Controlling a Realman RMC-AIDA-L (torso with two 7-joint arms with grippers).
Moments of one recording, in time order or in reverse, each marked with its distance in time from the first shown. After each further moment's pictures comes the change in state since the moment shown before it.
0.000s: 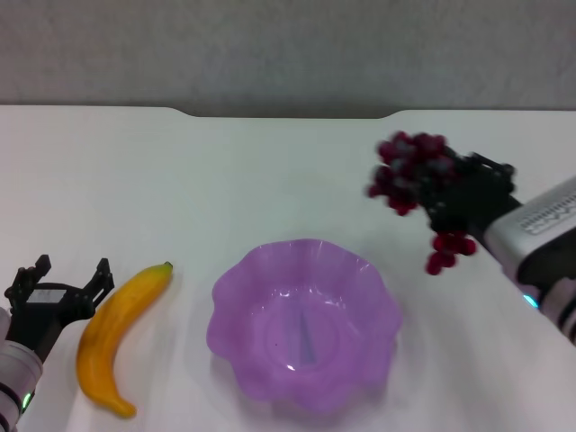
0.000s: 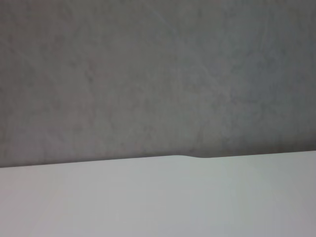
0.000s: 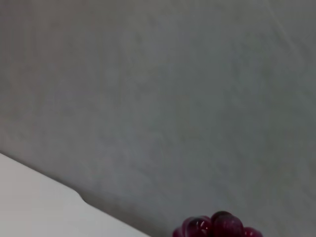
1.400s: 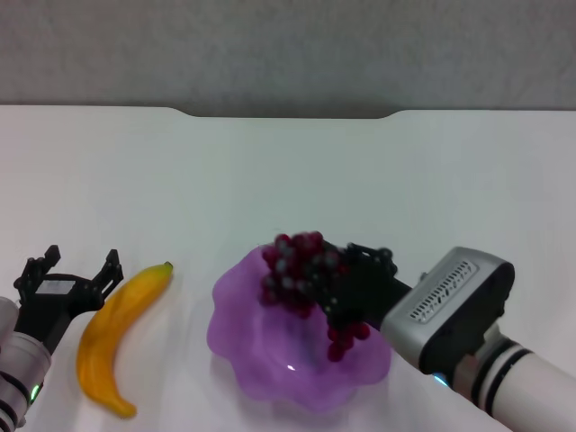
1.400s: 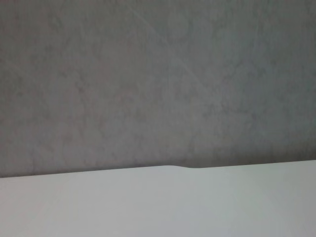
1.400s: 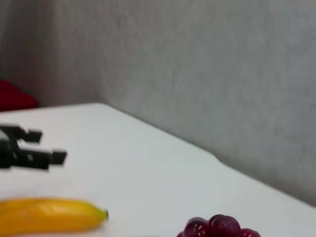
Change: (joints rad) left arm -0.014 -0.002 0.006 -0.009 0.000 0.006 0.001; right arm 0.124 0.011 -0.311 -0.138 0.025 -0.012 0.152
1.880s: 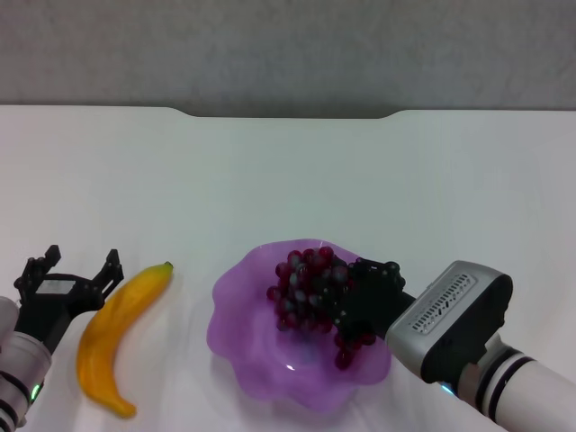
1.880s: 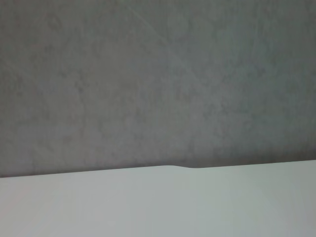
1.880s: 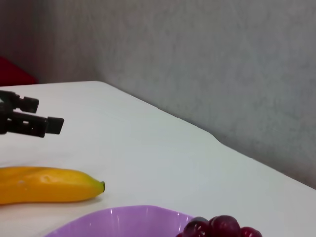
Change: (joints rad) left arm -0.001 0.000 0.000 0.000 0.000 -0.001 -0.001; right arm 0.050 0.003 -0.057 -0.119 0.059 -0.055 0.002
